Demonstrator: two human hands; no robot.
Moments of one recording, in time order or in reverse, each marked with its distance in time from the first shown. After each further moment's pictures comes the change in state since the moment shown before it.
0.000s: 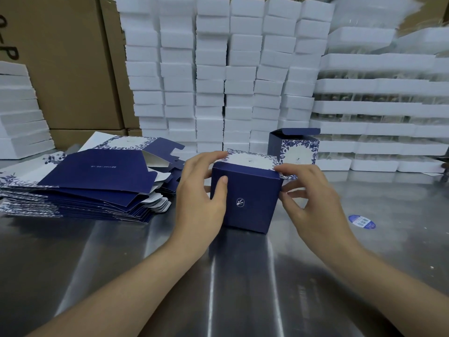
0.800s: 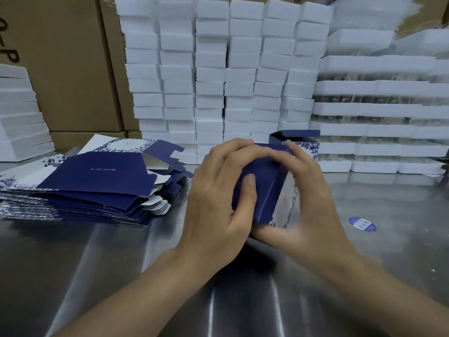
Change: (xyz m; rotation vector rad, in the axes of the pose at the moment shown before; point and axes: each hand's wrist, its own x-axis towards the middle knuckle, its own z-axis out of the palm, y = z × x) left_hand -0.011 0.043 0.004 0.128 -0.048 0.471; right_hand -0.007 -0.039 0.000 0.003 0.031 -0.217
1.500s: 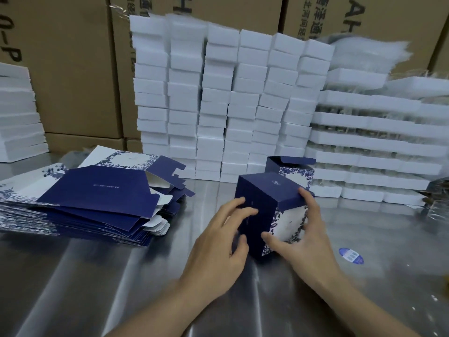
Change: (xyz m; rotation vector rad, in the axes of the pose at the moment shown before) left_hand -0.029 -0.039 0.010 0.044 -0.409 -0.398; right_hand -0.005 0.046 0.000 0.109 -0.063 0.544
